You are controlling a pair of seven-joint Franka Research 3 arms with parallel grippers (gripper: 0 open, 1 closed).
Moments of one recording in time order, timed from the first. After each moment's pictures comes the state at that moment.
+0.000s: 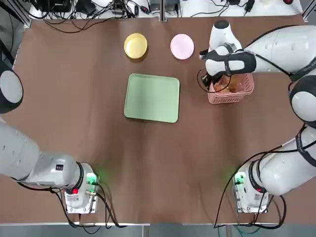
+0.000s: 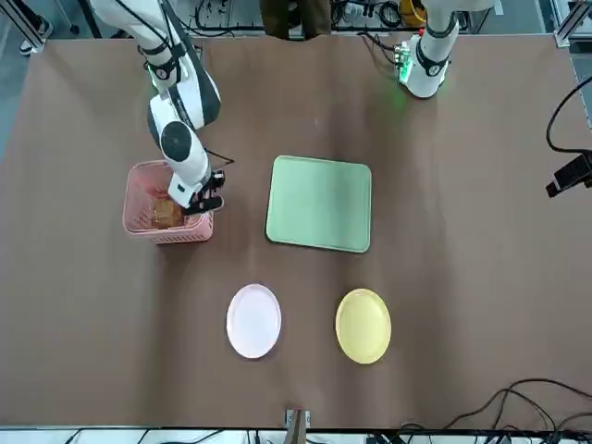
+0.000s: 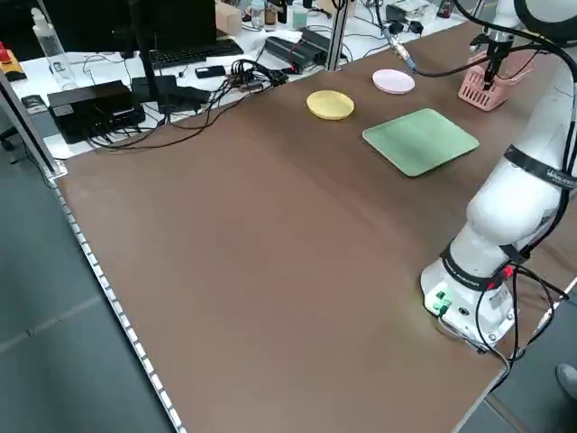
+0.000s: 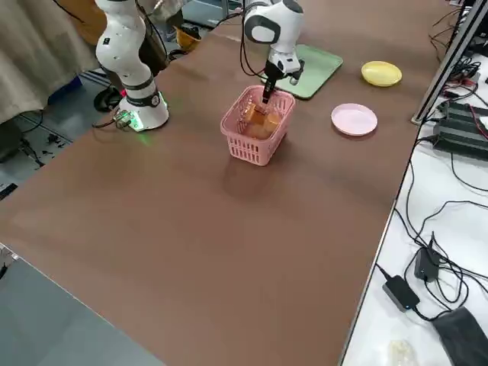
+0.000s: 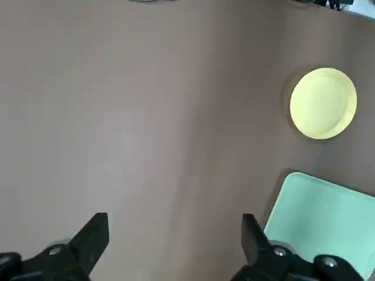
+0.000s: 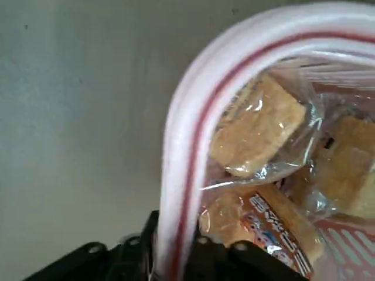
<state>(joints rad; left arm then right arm) -0.06 0.09 0.20 -1.47 -0.11 1.59 -0.07 0.44 0.19 0.03 -2.24 -0.01 2.23 0.25</state>
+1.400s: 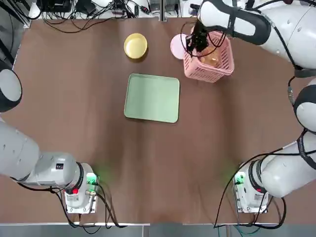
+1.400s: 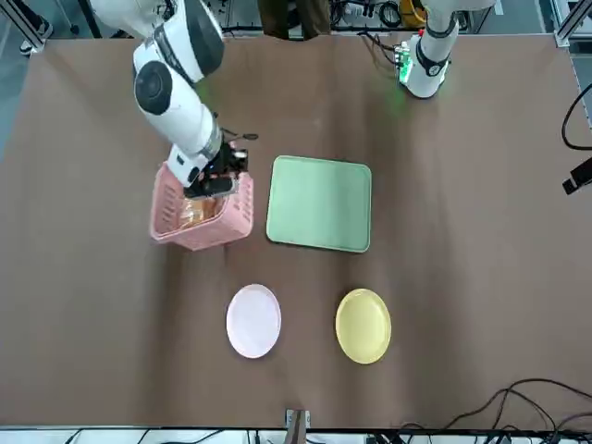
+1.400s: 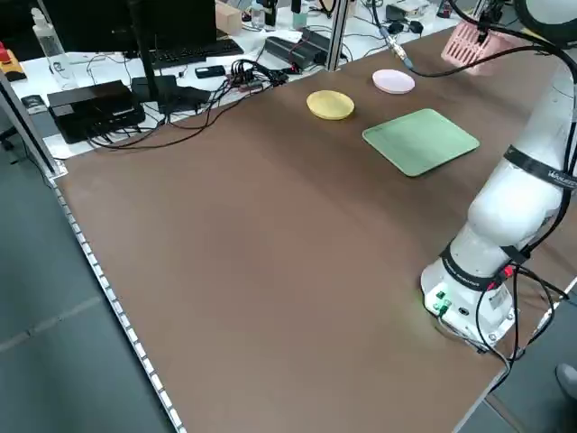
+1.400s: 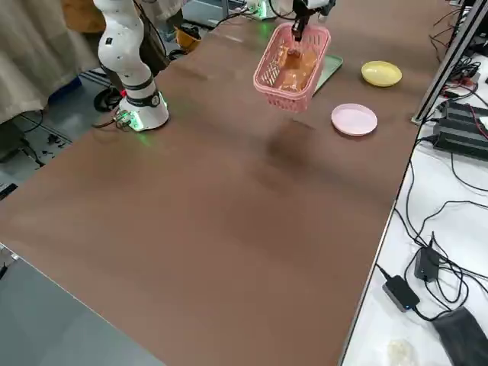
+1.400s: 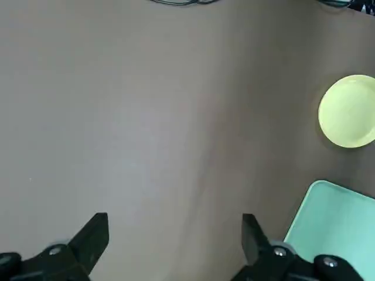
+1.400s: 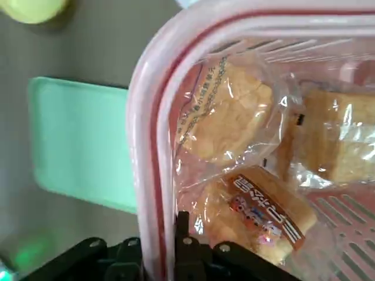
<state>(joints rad) -0.03 0.10 0.21 -1.46 -0.05 1.58 -0.07 0.54 0.14 0.04 -1.82 0.32 1.99 0.41</state>
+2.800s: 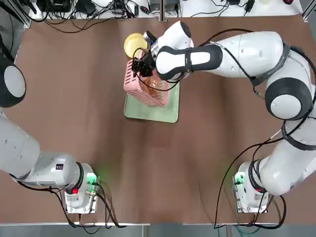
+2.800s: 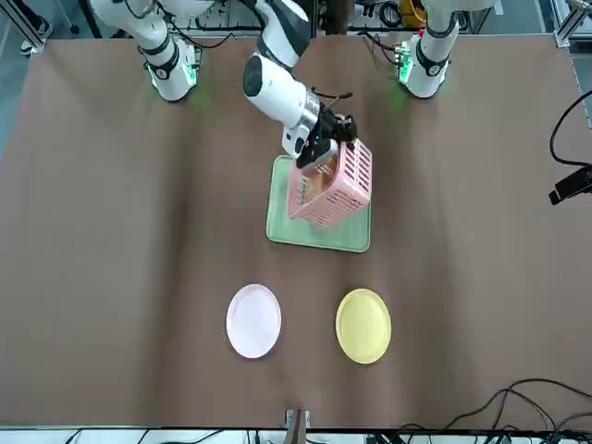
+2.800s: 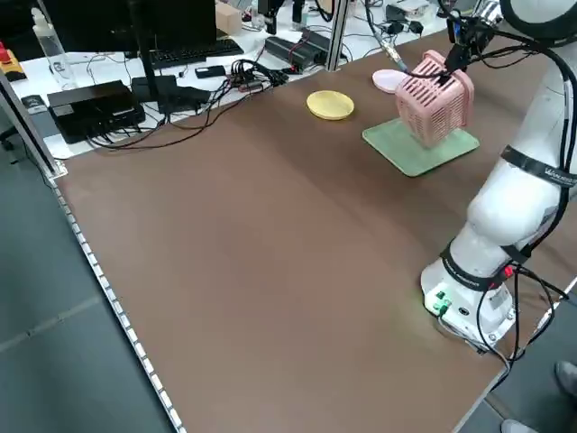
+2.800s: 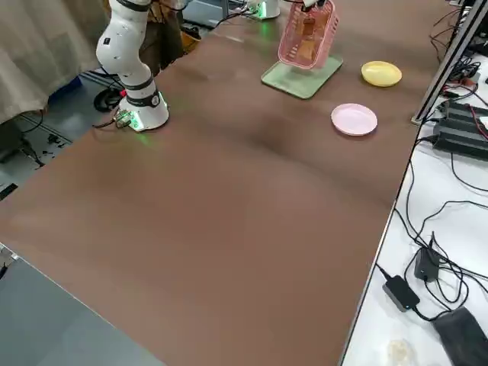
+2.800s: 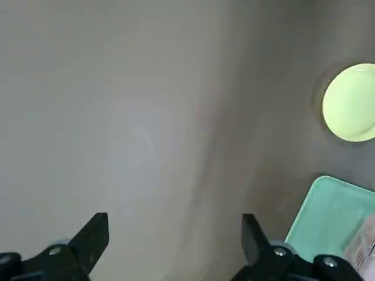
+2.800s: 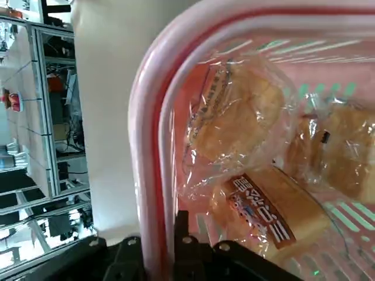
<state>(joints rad) -0.04 0.15 0.20 -1.45 -0.05 1.58 -0.07 0.44 0.51 0.63 -1.74 0.58 2.78 0.42</state>
